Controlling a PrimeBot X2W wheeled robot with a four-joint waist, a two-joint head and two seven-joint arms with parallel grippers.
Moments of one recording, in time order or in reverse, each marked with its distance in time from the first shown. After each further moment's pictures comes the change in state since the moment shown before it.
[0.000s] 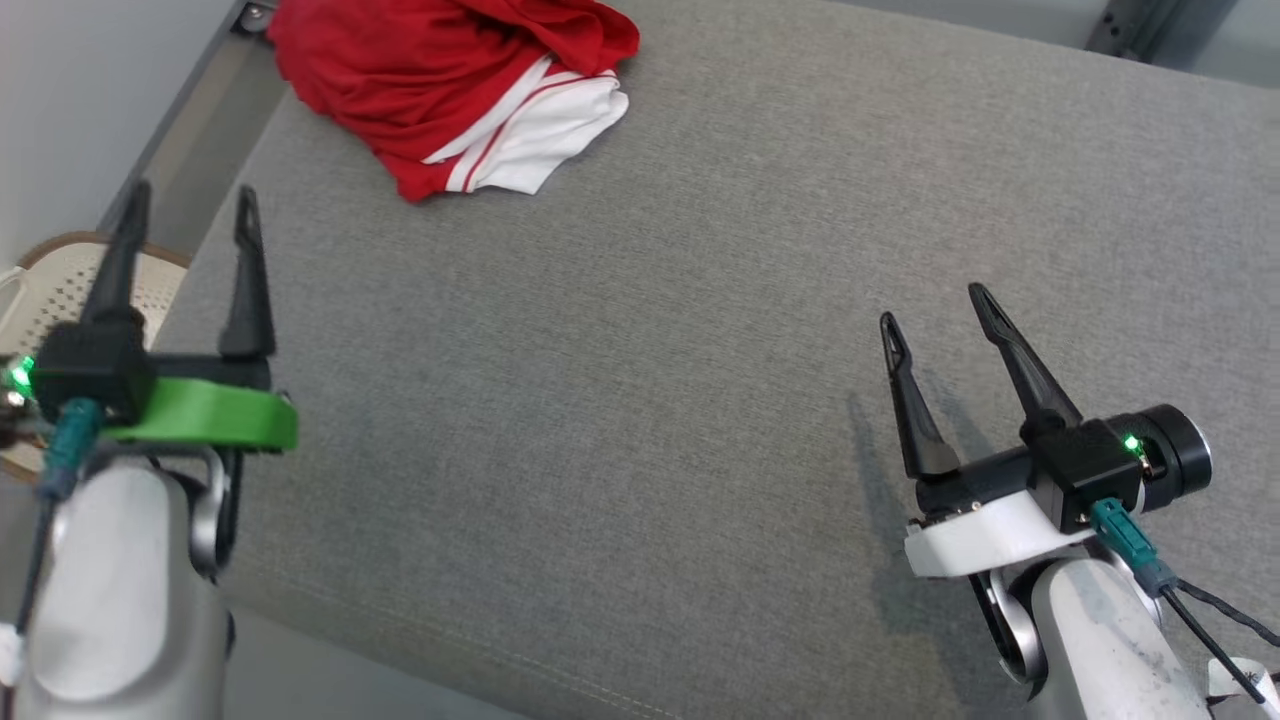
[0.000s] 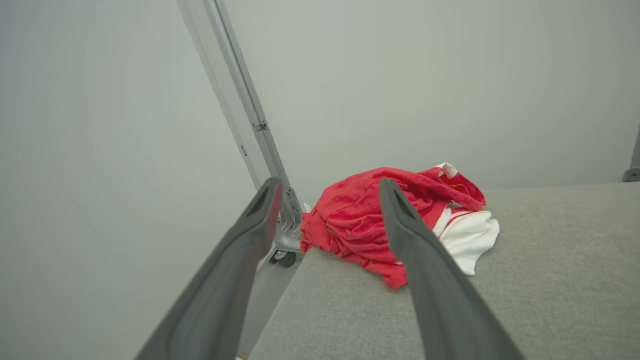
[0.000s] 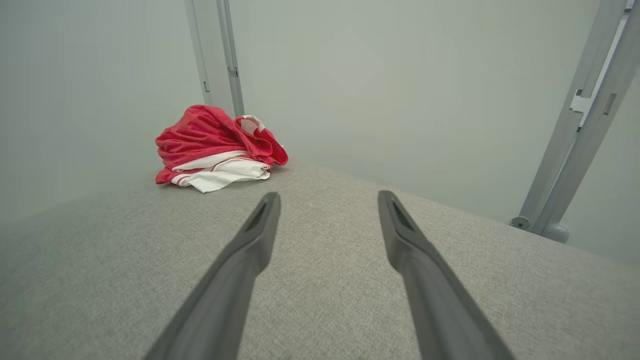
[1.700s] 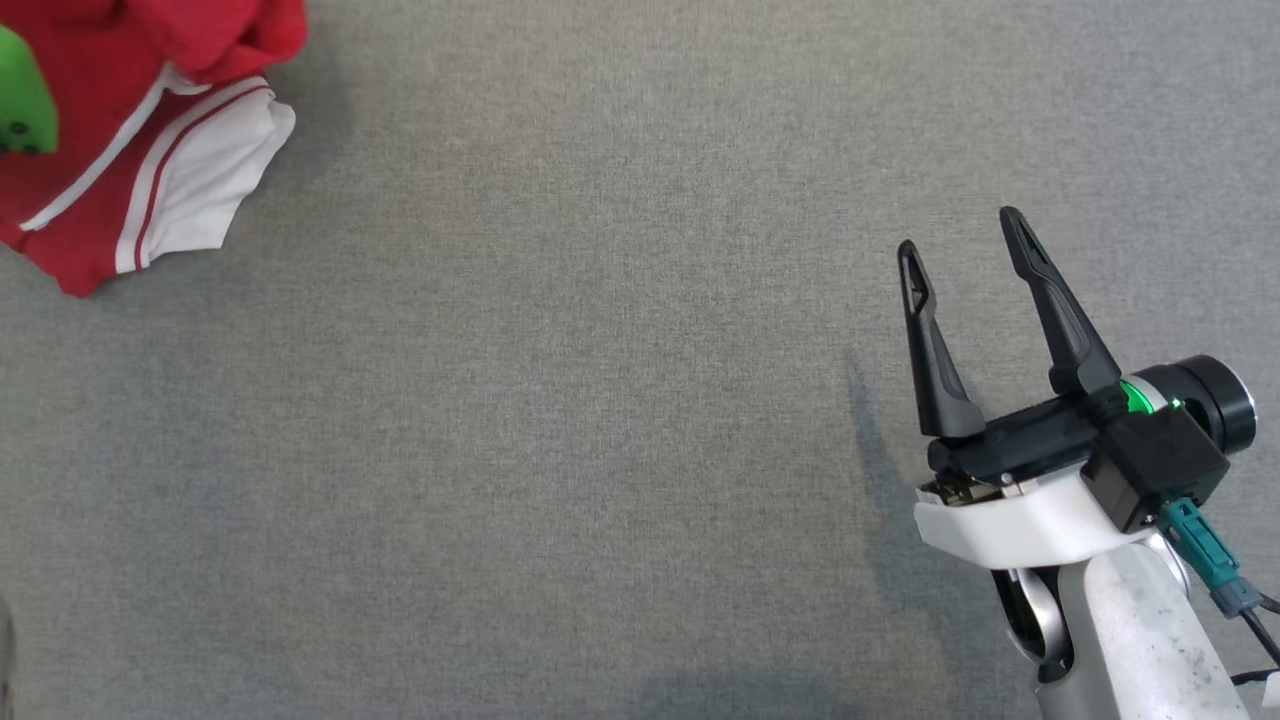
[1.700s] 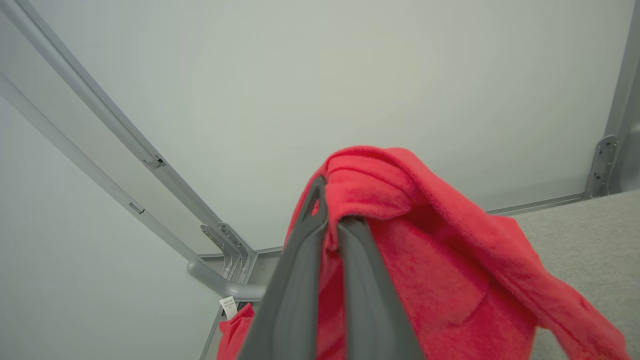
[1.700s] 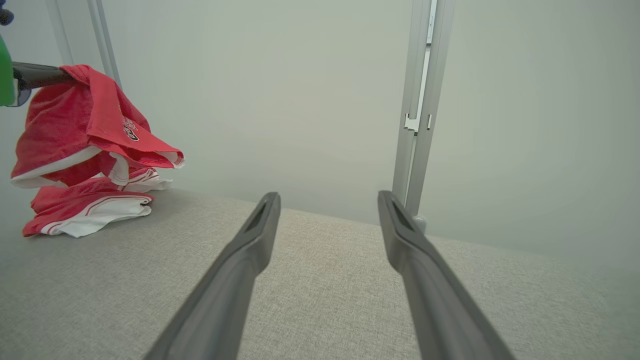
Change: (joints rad) left arm -0.762 0.234 -0.205 0.732 -0.056 -0.056 0.100; right arm -0.030 -0.001 0.019 -0.189 0.056 0.000 0.000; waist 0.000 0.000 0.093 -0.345
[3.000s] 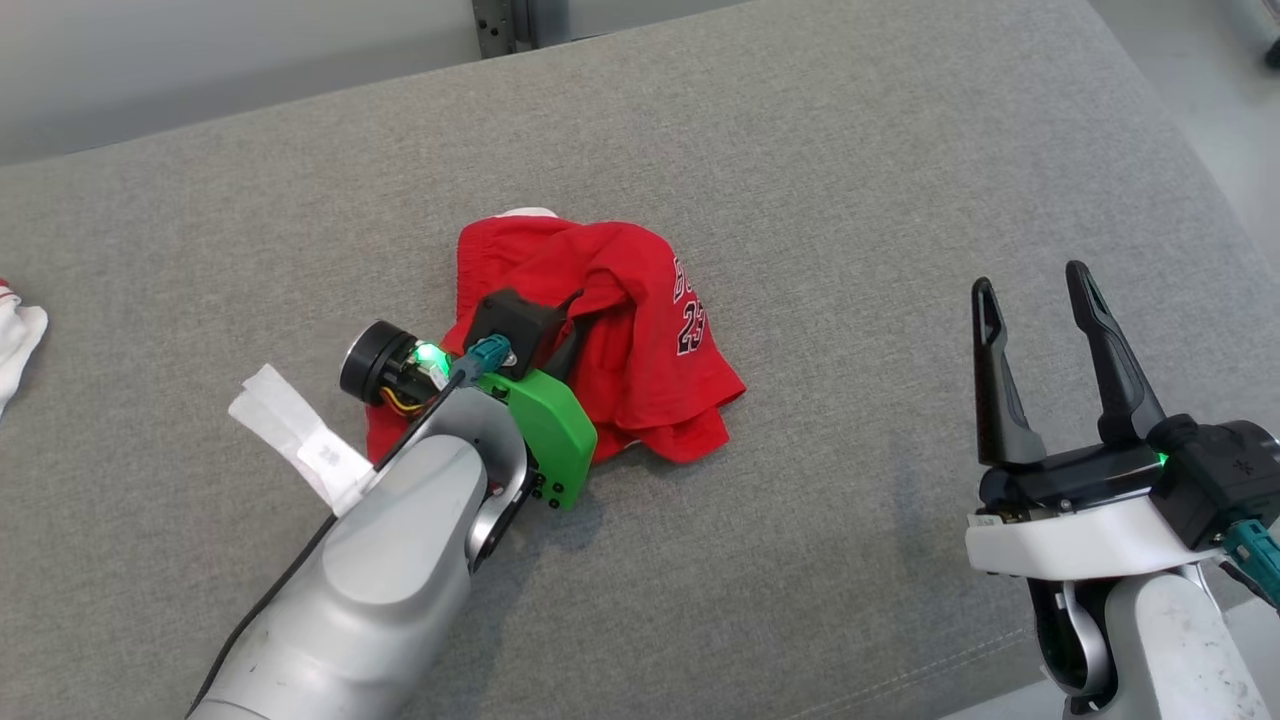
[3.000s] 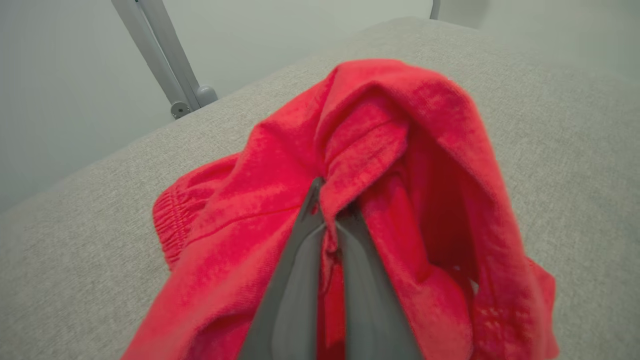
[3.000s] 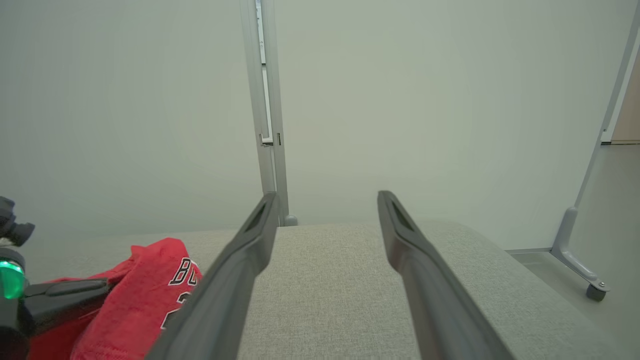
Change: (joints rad) left arm 0.456 -0.308 -0.514 -0.271 -0.255 0.064 0.077; right arm 0.087 0.000 -0.092 0.021 0.132 0.000 0.000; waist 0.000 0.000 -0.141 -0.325
